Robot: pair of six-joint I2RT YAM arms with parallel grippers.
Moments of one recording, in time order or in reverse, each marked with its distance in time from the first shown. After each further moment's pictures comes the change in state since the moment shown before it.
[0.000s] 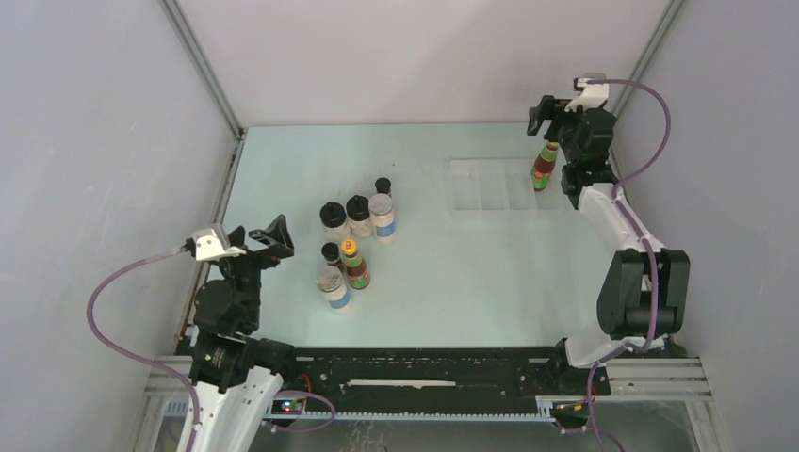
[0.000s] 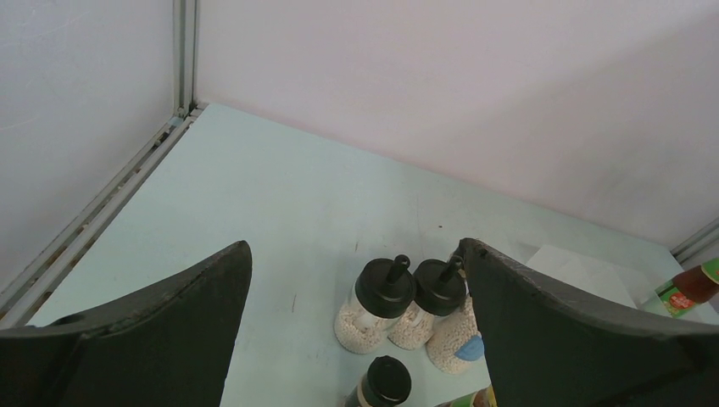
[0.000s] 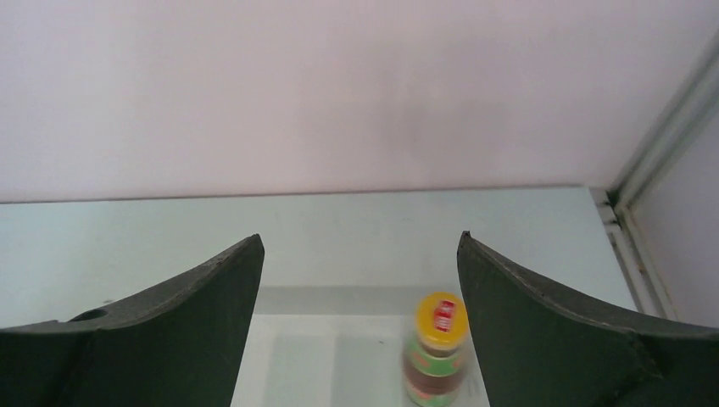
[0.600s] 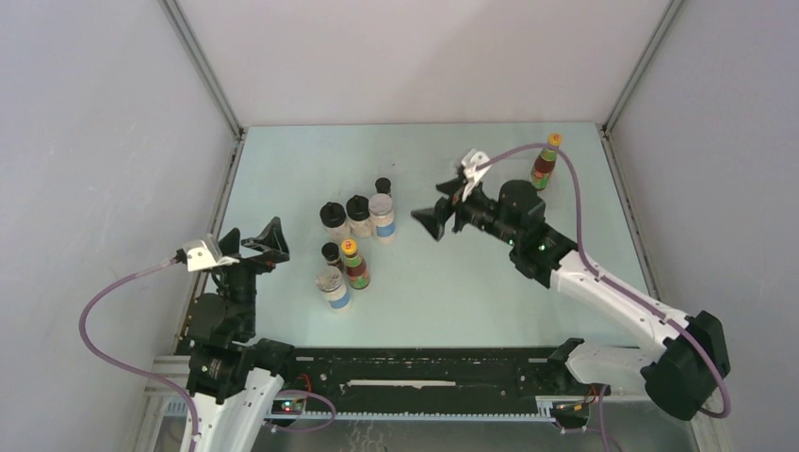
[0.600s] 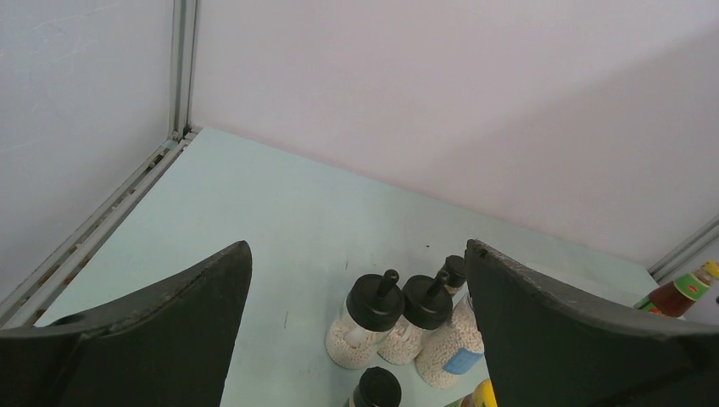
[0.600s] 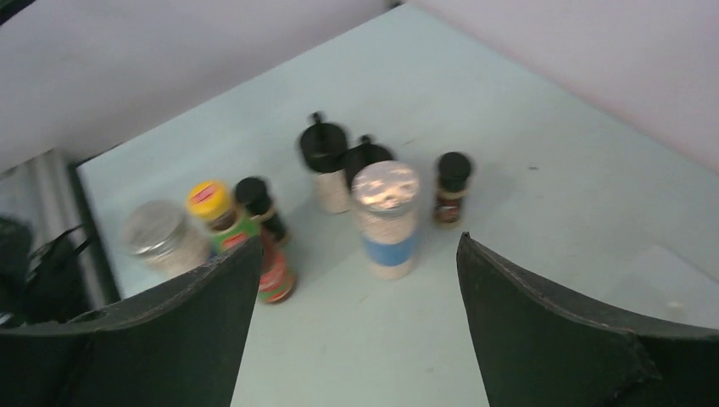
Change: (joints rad) left arm 0.000 -0.074 0.000 -0.001 0.004 -0.001; right arm 0.659 -0.416 -0.275 -0.156 -0.161 -0.036
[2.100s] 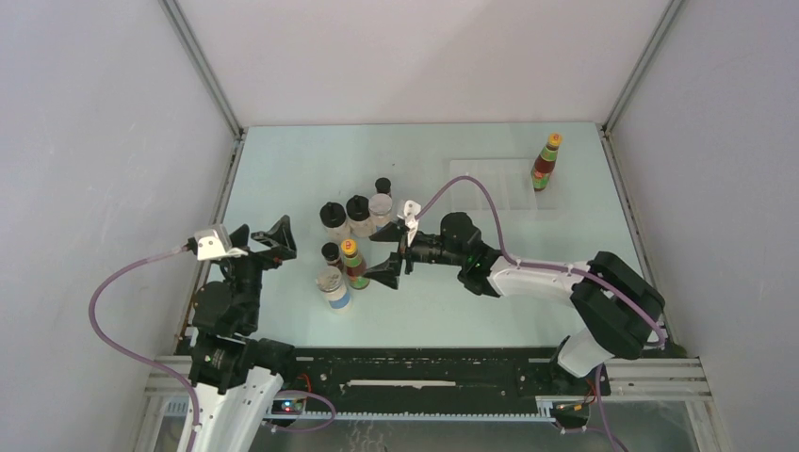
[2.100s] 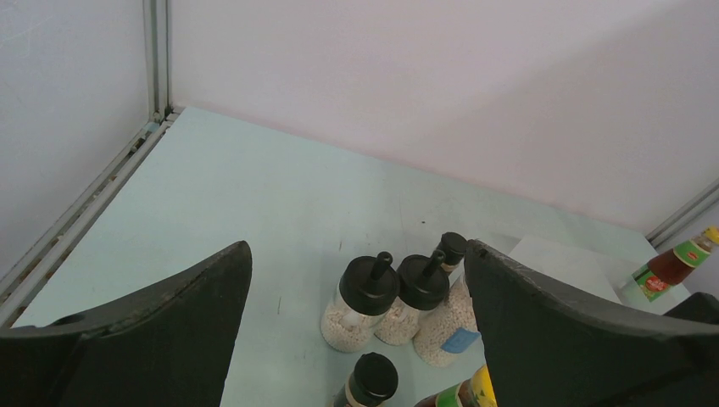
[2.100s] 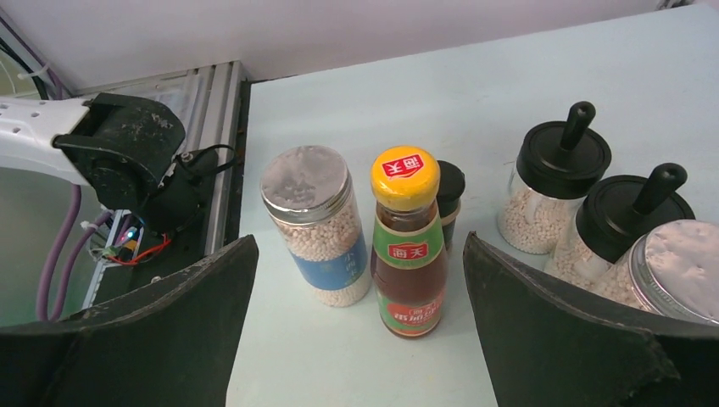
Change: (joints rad) left arm 0.000 0.063 0.000 0.004 0.053 0.000; right arm 0.259 0.352 -0.140 0.515 -0.307 0.002
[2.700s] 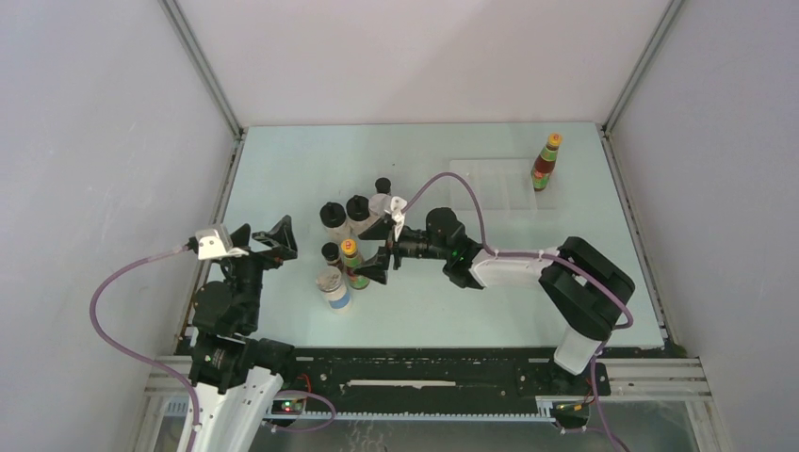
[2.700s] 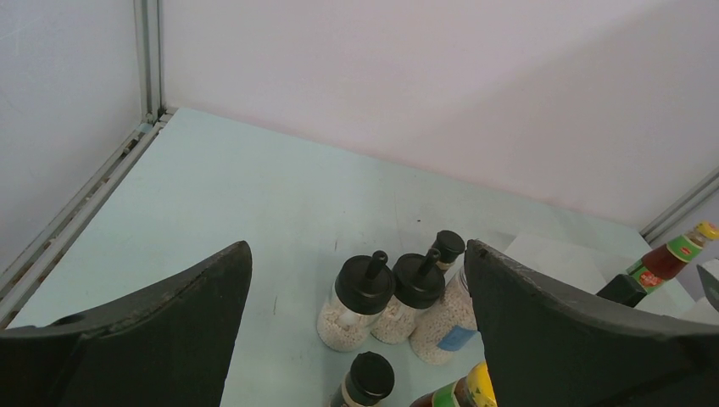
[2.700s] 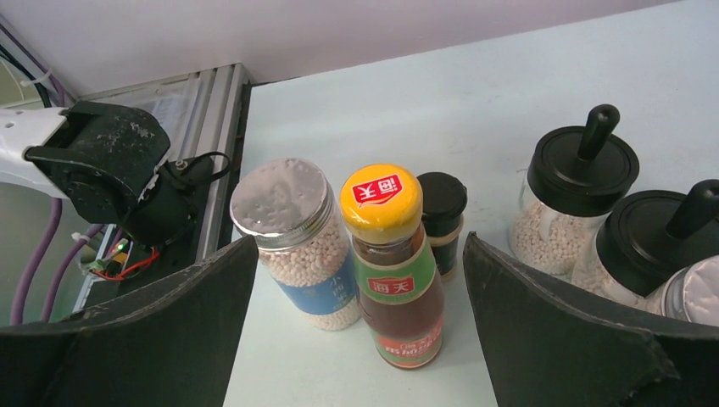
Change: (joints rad) left arm 0.000 0.003 0.000 0.005 0.012 0.000; right arm -0.012 0.171 0.086 0.092 -0.038 0.050
